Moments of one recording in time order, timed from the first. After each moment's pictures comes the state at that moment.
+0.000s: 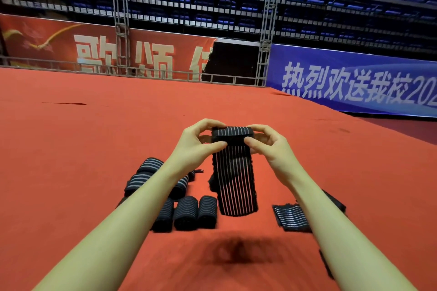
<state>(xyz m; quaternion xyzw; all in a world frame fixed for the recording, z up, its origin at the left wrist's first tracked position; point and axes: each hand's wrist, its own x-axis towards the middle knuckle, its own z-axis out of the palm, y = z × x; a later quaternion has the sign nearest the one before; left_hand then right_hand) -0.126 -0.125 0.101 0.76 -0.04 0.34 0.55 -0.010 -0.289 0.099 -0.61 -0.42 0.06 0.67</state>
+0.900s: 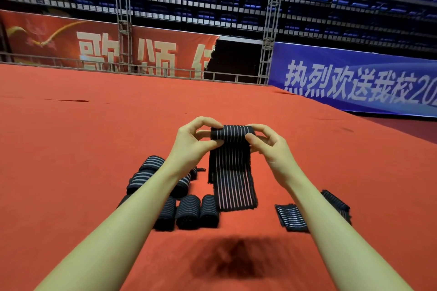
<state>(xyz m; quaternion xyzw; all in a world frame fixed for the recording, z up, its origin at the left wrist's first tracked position) -0.123 -0.117 0.093 0.72 -0.05 0.38 0.58 -0.015 -0.283 0.095 -0.61 -0.42 0.05 0.67</state>
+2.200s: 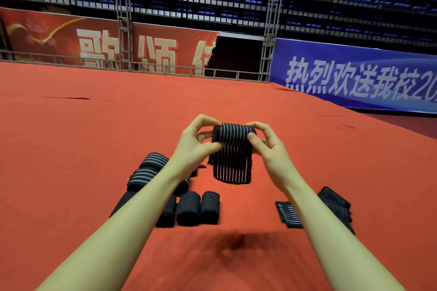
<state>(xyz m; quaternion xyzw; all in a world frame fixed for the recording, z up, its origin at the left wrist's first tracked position) -0.123 -0.122 0.085 0.72 -0.05 0.36 0.59 -0.012 -0.280 0.078 -0.59 -0.44 0.06 0.67</state>
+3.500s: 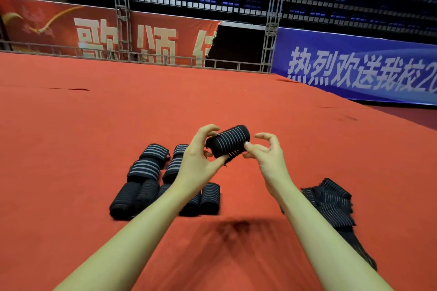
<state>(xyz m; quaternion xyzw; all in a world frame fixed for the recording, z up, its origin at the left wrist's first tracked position) -0.119 -0.134 0.037 0.78 0.00 0.46 0.42 -0.013 -0.266 0.047 -0.63 -0.29 0.06 0.72</state>
